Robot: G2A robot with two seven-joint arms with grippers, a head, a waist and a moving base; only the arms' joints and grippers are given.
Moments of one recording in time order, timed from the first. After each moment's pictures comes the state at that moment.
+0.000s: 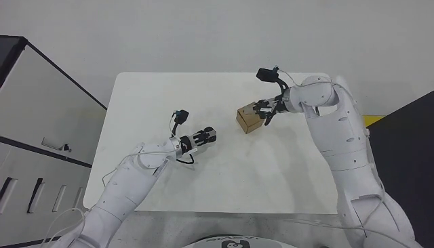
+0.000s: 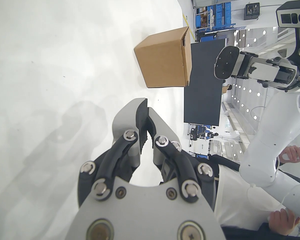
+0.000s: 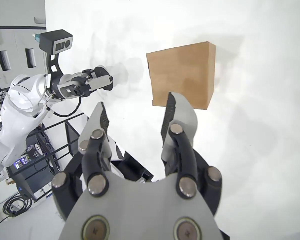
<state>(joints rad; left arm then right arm) 1.27 -1.18 -1.01 -1.26 0.04 -0.25 -0.59 -0.95 -1.32 1.28 -1.39 -0.64 0.06 1.47</state>
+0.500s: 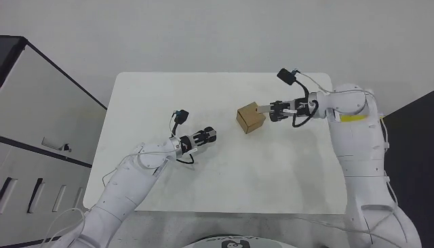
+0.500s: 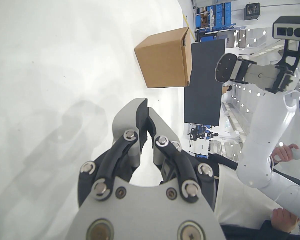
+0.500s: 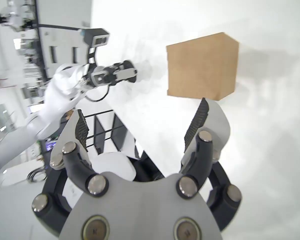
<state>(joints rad) 1.27 -1.18 -1.01 -1.26 0.04 -0.25 -0.59 -1.07 -1.27 1.55 -1.35 -0.23 -0.17 1.54</state>
